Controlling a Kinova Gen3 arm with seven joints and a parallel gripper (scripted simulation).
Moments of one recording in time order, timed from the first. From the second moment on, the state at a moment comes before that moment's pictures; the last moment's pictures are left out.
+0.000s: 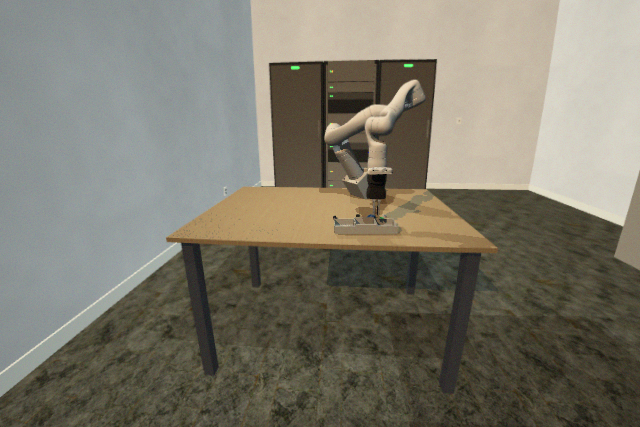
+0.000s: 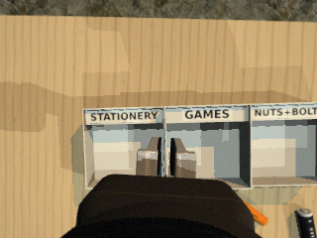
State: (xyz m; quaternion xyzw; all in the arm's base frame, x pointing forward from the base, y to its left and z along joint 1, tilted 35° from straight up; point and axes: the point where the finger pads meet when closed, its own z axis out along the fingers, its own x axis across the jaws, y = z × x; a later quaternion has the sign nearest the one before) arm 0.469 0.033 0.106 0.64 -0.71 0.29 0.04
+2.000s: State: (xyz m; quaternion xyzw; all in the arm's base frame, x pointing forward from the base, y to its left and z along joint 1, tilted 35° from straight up) arm 0.491 0.042 0.048 0.65 -0.70 0.30 0.04
